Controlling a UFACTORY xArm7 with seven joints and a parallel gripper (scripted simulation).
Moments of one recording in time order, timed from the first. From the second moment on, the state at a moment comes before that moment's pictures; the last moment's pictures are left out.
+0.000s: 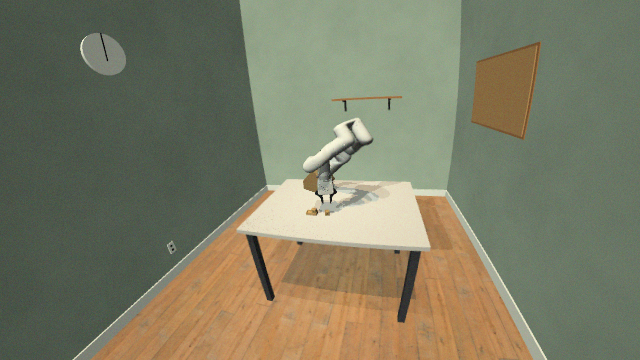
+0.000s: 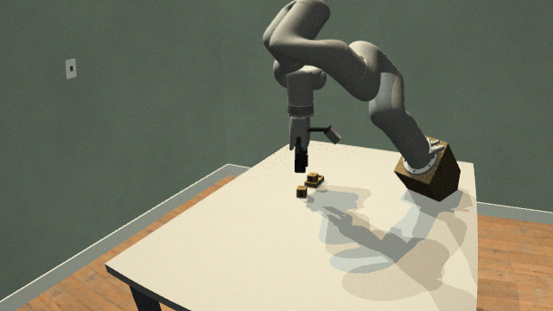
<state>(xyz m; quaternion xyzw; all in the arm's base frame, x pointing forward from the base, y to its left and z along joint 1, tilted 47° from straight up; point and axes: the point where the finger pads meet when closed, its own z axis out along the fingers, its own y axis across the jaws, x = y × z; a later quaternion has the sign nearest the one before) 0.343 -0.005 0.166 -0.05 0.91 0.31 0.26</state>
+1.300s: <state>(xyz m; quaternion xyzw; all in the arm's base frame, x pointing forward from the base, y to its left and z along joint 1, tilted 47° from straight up) 0.355 0.011 0.146 -0.05 0.91 0.31 0.26</state>
